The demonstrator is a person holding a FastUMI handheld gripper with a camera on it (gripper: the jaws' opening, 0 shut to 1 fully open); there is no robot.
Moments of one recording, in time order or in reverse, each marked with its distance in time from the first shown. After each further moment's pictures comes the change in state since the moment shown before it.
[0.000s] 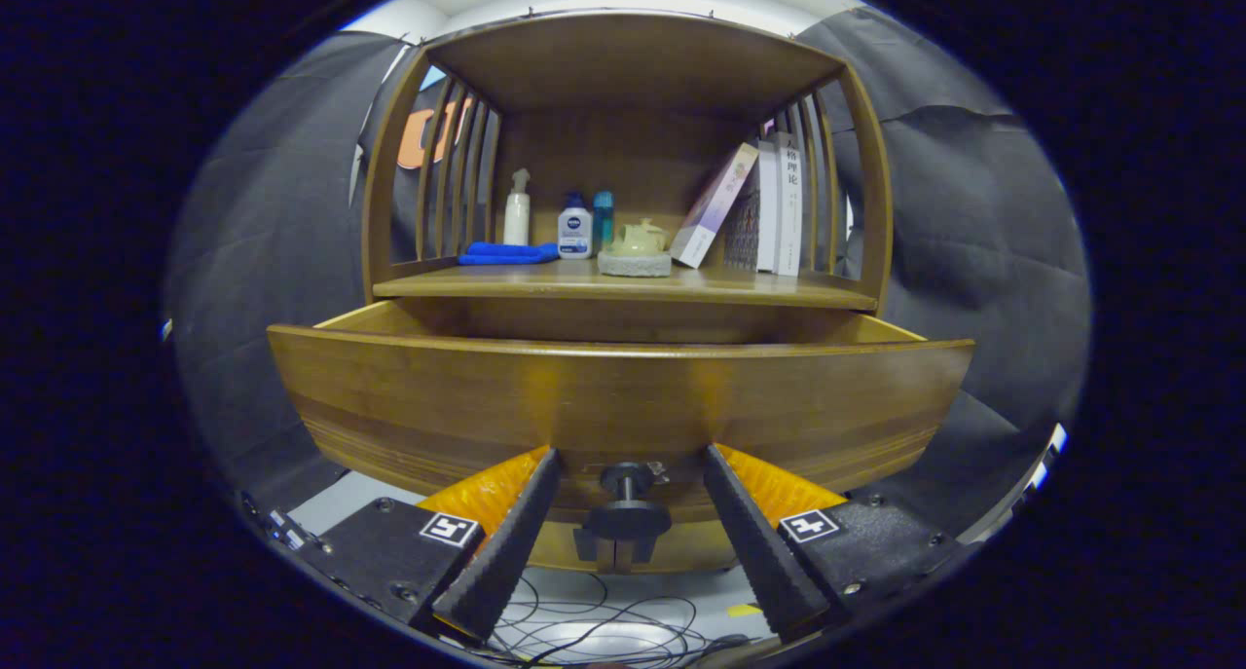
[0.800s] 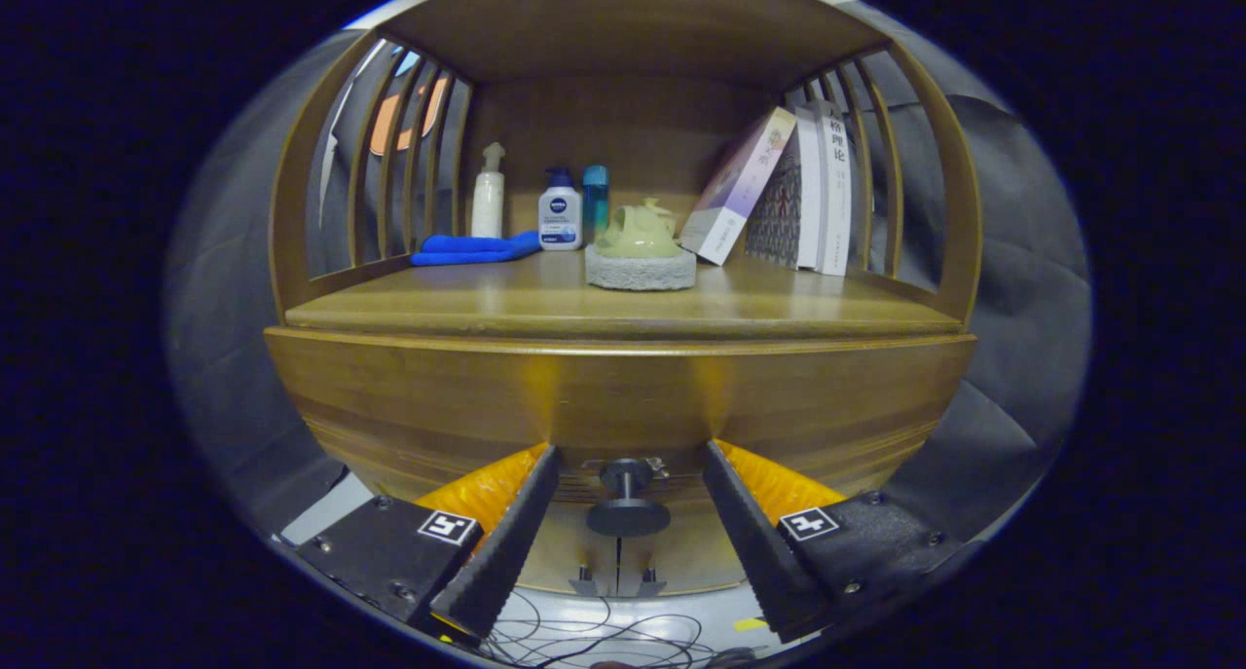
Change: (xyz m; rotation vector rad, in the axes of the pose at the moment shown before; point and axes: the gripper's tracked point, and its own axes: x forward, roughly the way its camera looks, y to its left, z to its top) arm 0.111 0.004 0.036 0.001 0.069 -0.009
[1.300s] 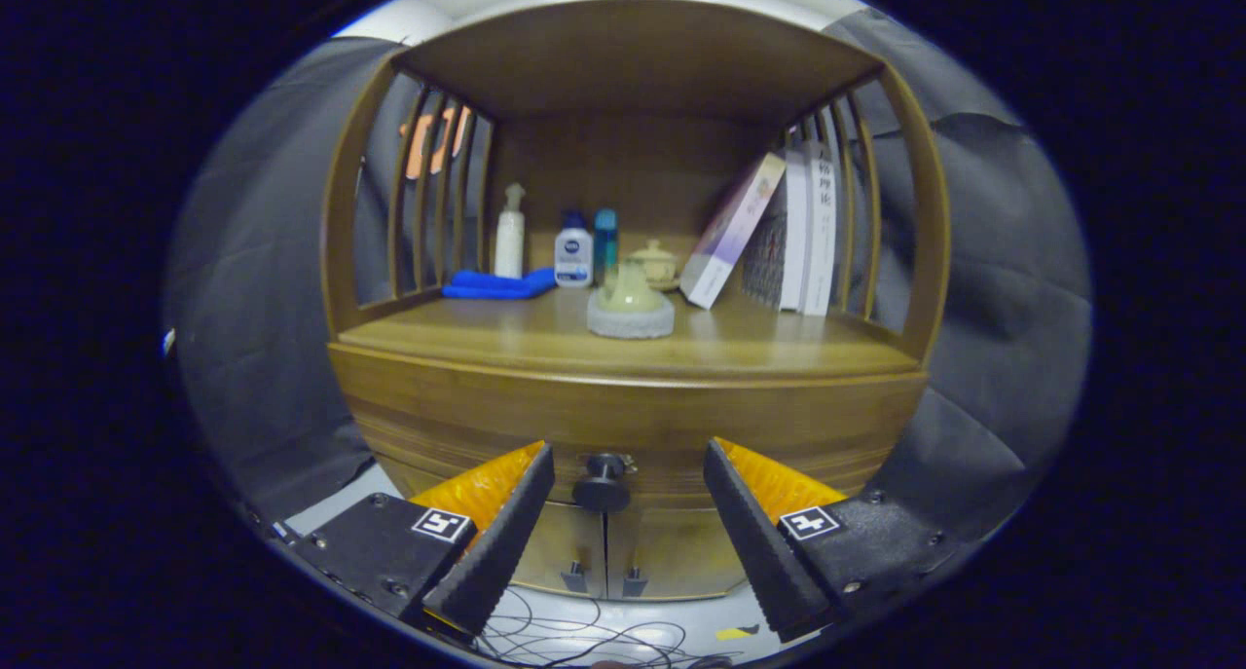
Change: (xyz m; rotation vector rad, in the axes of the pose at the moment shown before) arm -0.090 -0.023 0.035 -0.030 -0.124 0.091
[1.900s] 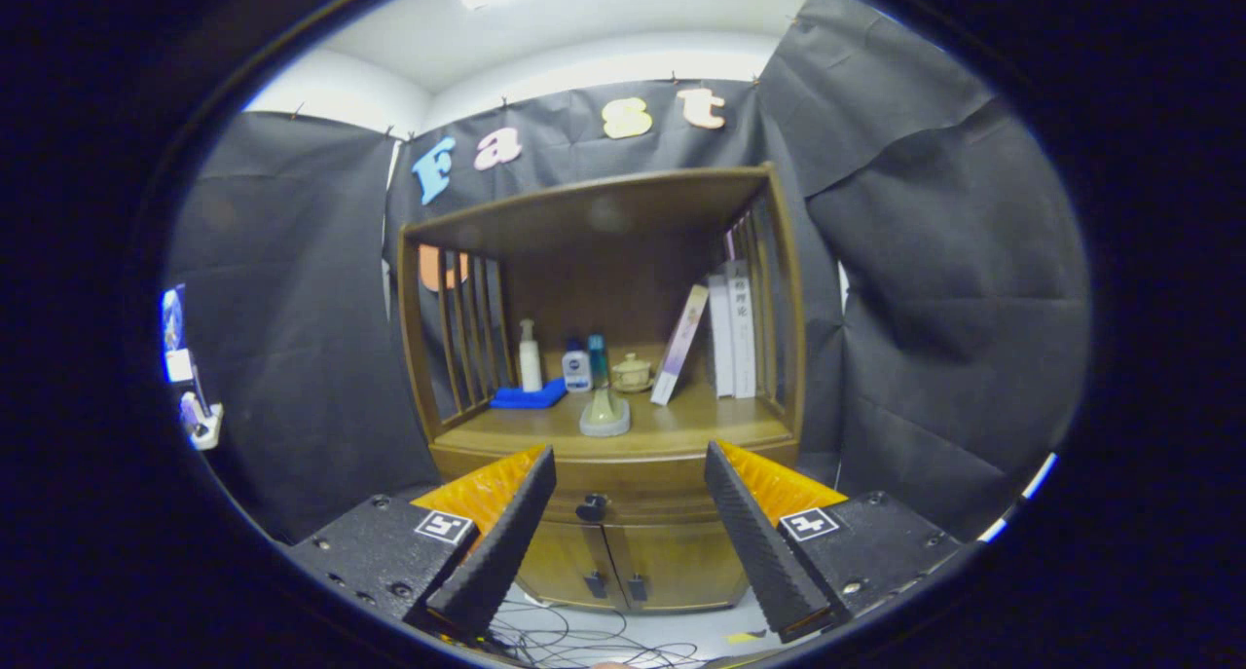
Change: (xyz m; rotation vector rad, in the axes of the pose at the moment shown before) arm -0.186 -0.075 0.098 0.141 -0.185 0.061
